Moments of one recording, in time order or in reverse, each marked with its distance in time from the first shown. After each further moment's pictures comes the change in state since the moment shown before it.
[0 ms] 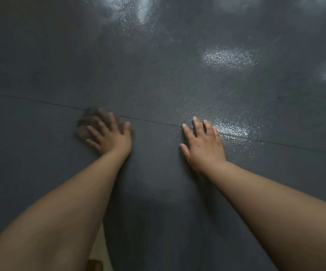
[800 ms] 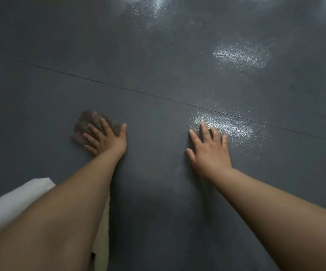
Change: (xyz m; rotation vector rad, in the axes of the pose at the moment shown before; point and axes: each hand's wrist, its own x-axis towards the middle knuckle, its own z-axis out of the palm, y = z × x) left_hand -0.042 -0.077 0.008 -0.120 -0.089 -0.217; right_hand -0.059 -0.018 0.029 -0.031 -0.060 -0.015
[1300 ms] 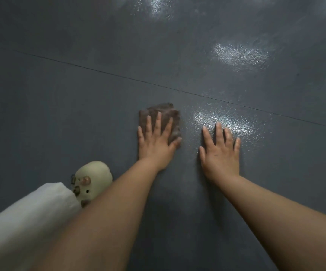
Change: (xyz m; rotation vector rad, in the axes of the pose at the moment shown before) left_hand -0.075 0.021 0.041 0.319 -0.065 0.715; right_hand -0.023 0.000 0.040 0.069 0.142 0.141
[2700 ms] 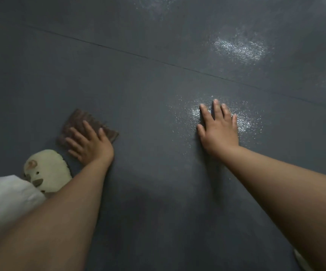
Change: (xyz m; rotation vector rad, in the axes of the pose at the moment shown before) left_hand -0.057 -0.110 0.032 -0.340 0.224 -0.794; right_hand 0.000 0.011 -0.003 0.018 0.030 -0.063
